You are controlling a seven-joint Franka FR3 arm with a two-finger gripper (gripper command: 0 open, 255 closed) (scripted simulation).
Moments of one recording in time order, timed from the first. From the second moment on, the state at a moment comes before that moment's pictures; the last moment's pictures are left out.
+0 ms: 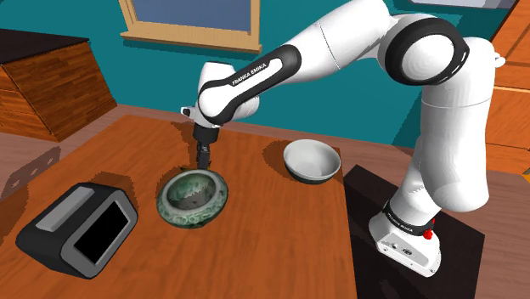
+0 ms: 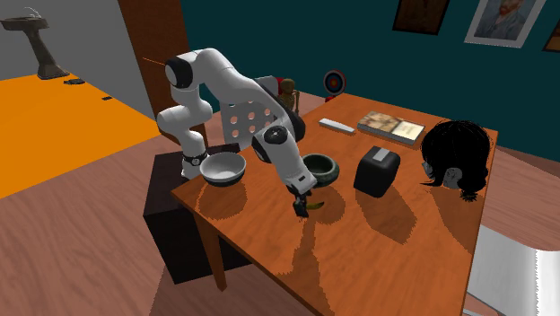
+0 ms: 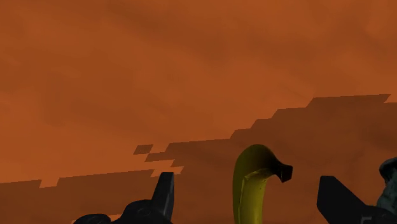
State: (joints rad) arm 0.43 0.41 0.12 -1.83 0.39 2.37 -0.77
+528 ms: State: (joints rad) arm 0.44 0.41 0.12 -1.83 0.39 2.37 -0.77
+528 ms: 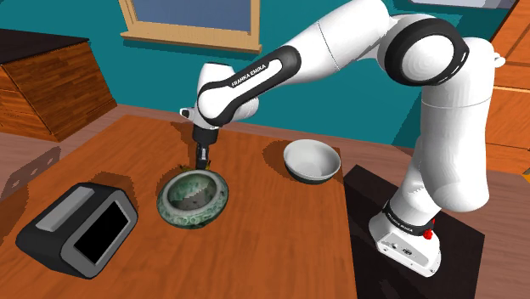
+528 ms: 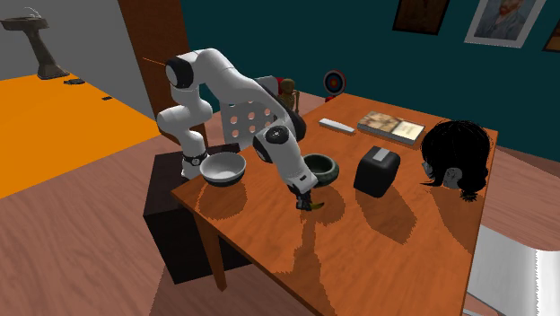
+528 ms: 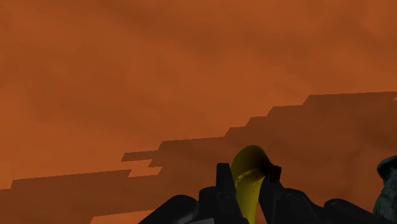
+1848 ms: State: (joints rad) arm 0.43 0.31 0.11 -1.75 0.35 2.19 -0.70
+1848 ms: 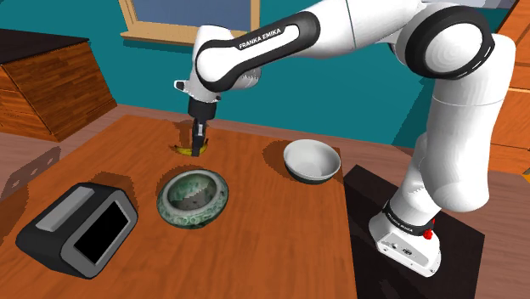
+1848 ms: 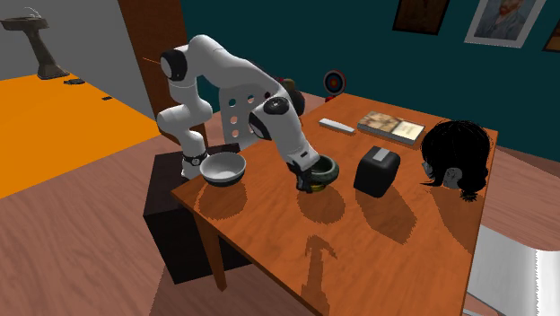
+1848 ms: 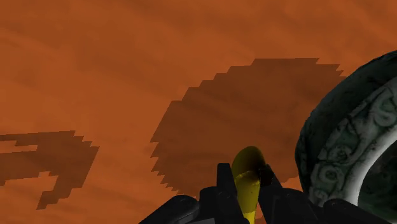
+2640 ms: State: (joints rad) arm 0.43 0.27 0.10 -1.65 0.33 2.05 -0.65
